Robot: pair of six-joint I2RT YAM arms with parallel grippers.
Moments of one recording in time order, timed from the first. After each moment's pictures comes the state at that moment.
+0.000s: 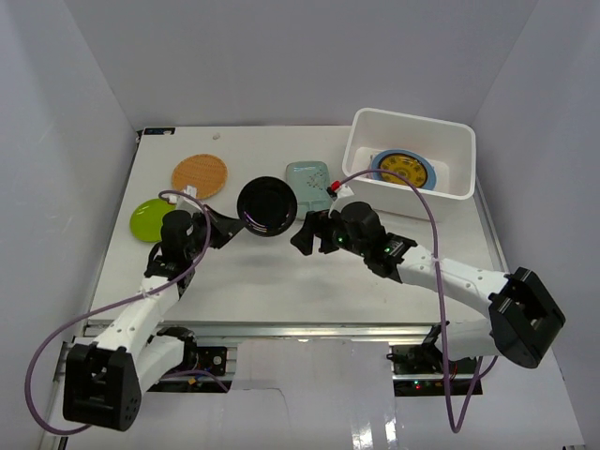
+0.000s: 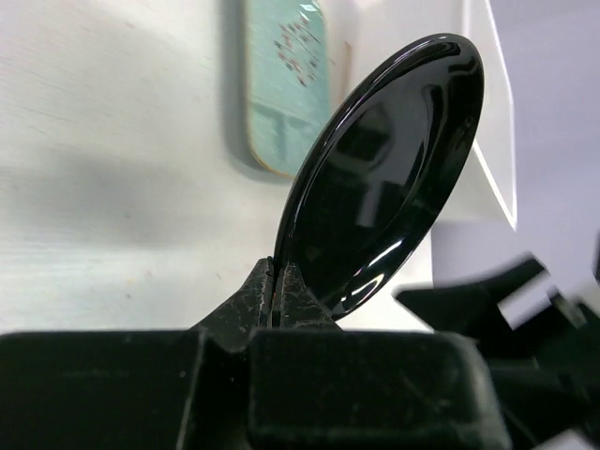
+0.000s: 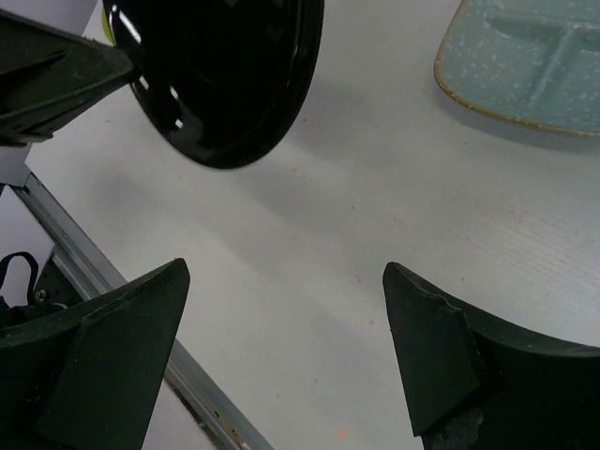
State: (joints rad) left arm -0.18 1.03 0.48 0.20 0.28 -0.89; right arm 0.85 1.29 0.77 0.11 -0.04 0.53
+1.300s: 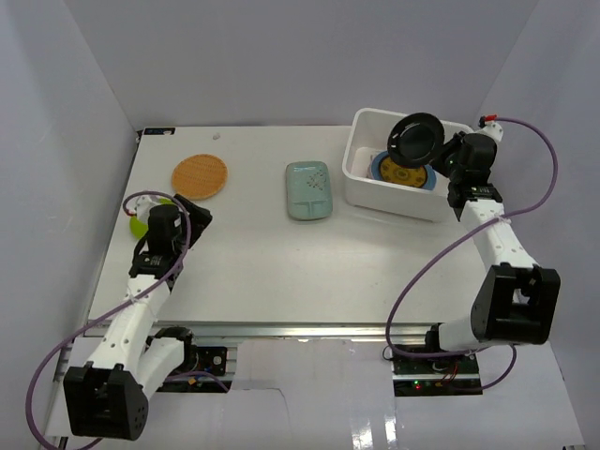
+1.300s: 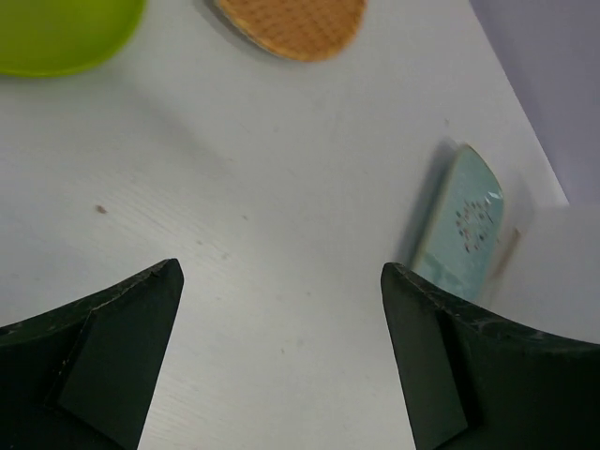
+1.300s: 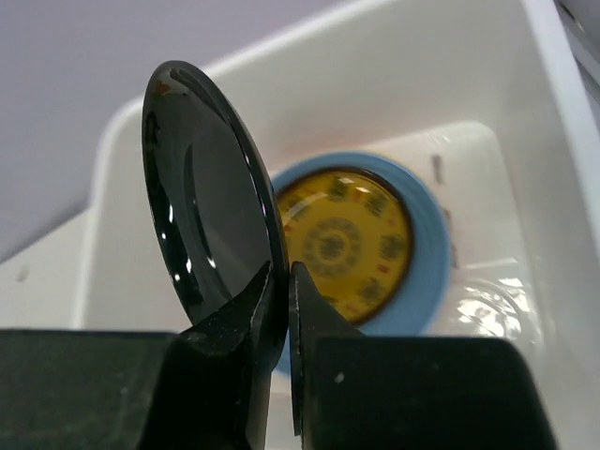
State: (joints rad) left arm -0.11 0.89 0.62 -0.24 -0.17 -0.85; right arm -0.02 1.37 1.09 0.07 0.02 0.52
